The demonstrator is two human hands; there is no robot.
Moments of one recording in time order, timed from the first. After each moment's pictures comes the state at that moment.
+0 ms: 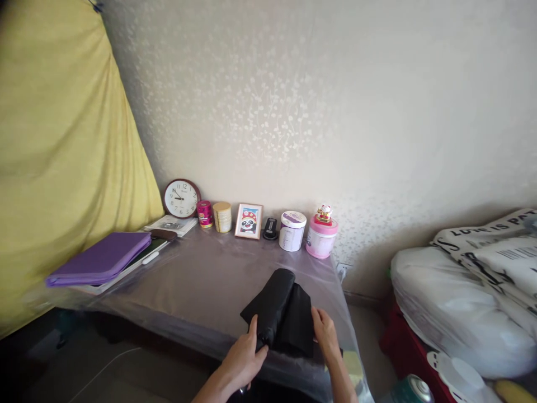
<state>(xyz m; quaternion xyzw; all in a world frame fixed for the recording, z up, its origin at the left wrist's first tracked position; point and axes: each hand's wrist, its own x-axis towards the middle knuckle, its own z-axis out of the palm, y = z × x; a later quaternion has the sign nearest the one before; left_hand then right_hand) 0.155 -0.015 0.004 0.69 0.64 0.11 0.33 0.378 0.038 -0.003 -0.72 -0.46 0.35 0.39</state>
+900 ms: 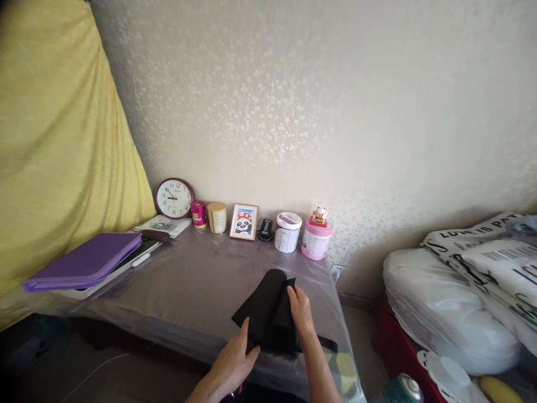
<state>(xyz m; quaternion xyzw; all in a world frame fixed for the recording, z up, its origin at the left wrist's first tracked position) 0.147 -0.016 0.014 0.67 0.64 0.12 0.36 0.327 0.067 0.034 -0.63 -0.57 0.26 0.46</state>
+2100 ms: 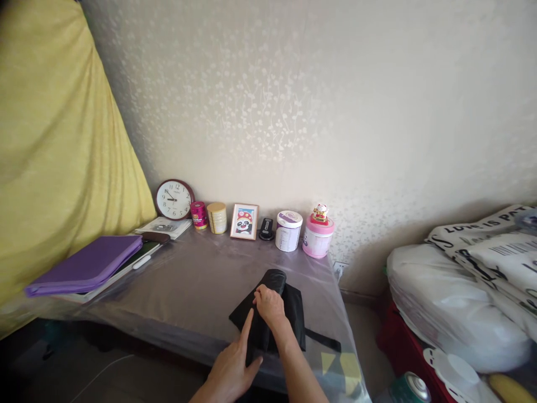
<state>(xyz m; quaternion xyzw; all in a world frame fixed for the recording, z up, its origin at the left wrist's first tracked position) 0.146 -0.025 0.015 0.71 0.64 0.11 0.28 0.252 0.085 0.031 -0.61 -0.75 0.15 0.19</state>
